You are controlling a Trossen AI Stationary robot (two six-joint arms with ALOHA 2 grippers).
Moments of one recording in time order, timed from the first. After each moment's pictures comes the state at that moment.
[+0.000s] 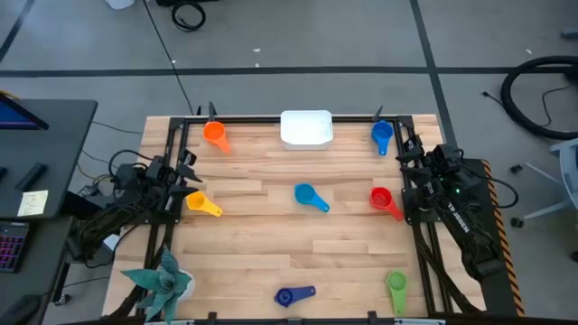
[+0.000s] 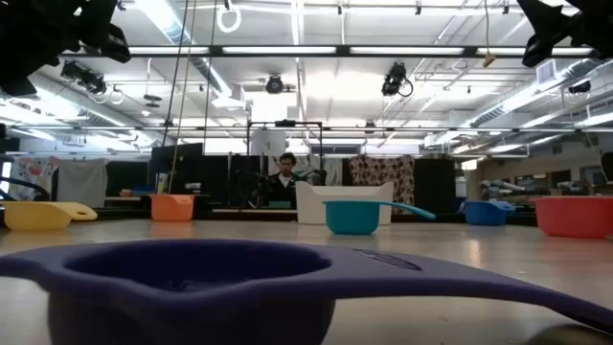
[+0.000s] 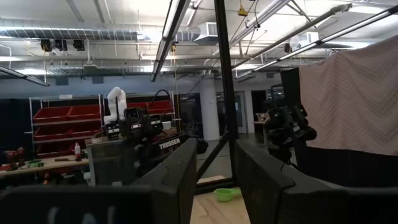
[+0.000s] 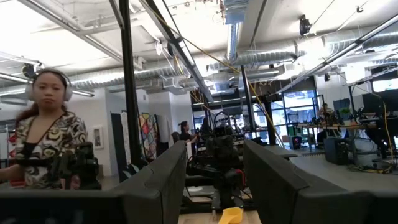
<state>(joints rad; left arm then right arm) 0.68 0.01 0.01 0.67 0.88 -0.43 -1.30 0.14 0.01 1.36 -1.13 1.25</state>
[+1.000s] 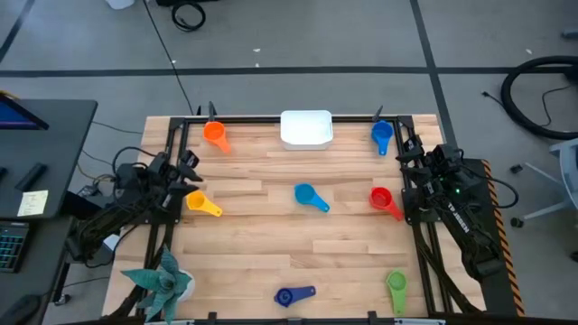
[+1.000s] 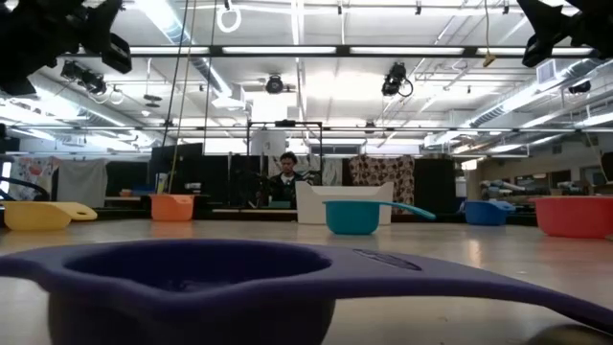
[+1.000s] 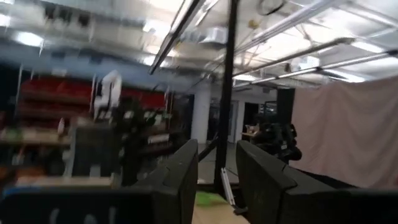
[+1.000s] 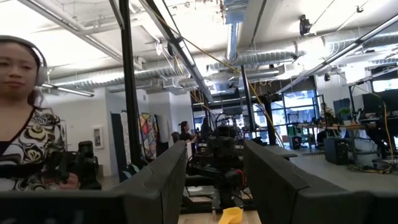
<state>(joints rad) 0.68 0.01 0.03 0.60 0.85 -0.62 -1.30 0.14 0.01 1.36 -1.13 1.25</state>
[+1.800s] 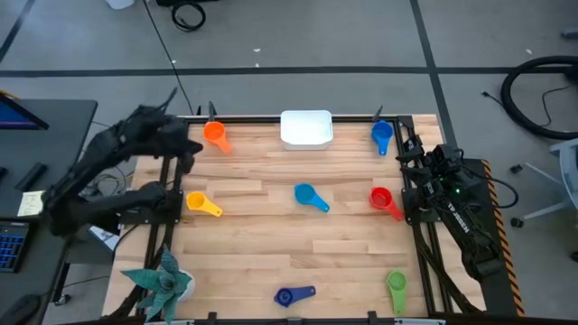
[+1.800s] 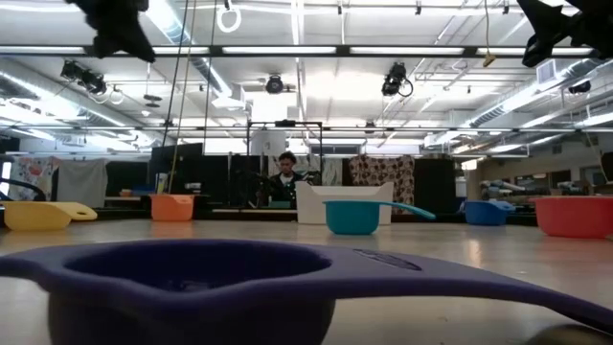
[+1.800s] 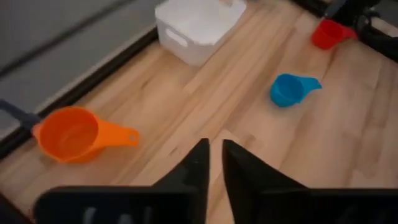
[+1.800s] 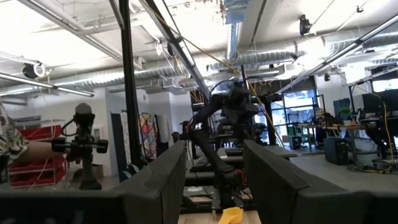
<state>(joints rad) 0.68 0.77 1.06 -1.03 0.16 -0.10 -1.30 0.14 0.01 1.36 -1.13 1.25</state>
